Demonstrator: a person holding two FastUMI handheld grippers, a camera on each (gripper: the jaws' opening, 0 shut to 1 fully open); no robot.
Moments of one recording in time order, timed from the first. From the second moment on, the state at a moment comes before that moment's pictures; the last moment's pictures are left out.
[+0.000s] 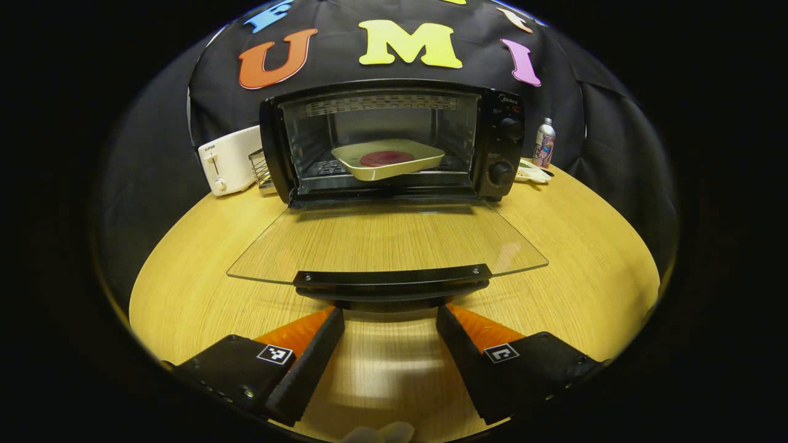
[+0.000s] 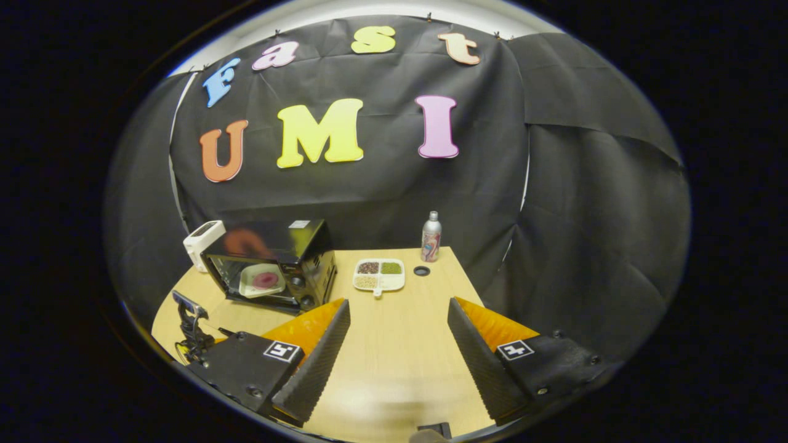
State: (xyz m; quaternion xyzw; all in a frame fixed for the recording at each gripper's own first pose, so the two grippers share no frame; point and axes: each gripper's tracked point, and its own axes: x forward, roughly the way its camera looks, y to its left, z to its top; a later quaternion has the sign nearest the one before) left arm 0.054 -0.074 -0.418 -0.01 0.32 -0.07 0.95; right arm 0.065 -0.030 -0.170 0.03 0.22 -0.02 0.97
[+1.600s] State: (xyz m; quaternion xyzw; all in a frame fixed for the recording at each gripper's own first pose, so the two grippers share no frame) left arm 0.139 -0.066 -0.287 0.02 0.23 -0.07 0.97; right arm 0.064 -0.025 -0.187 0.09 0.23 -0.02 0.97
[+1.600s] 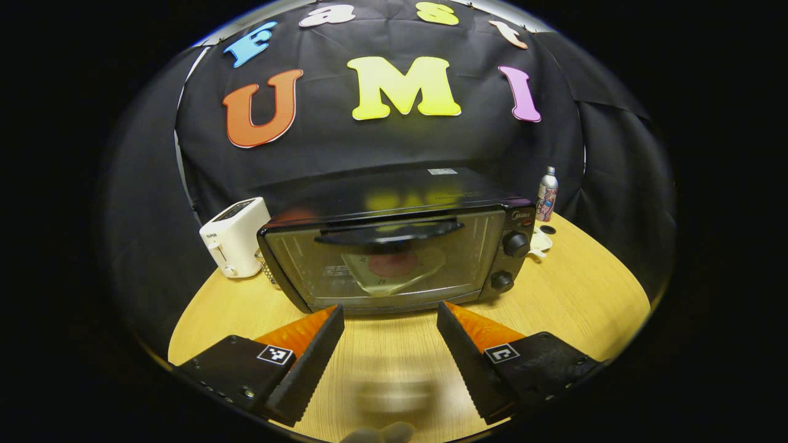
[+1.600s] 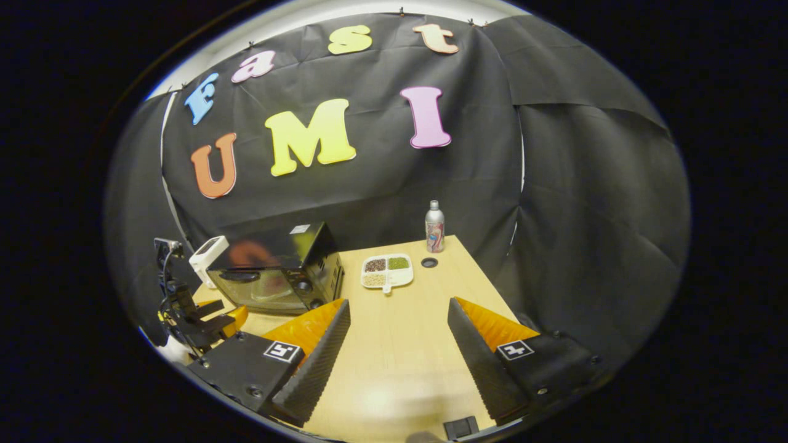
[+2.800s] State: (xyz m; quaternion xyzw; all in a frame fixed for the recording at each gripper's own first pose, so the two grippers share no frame) left arm 0.029 -0.017 -0.028 -0.01 0.05 -0.01 1.00; right arm 0.054 0.003 -0.049 0.05 0.07 0.03 1.00
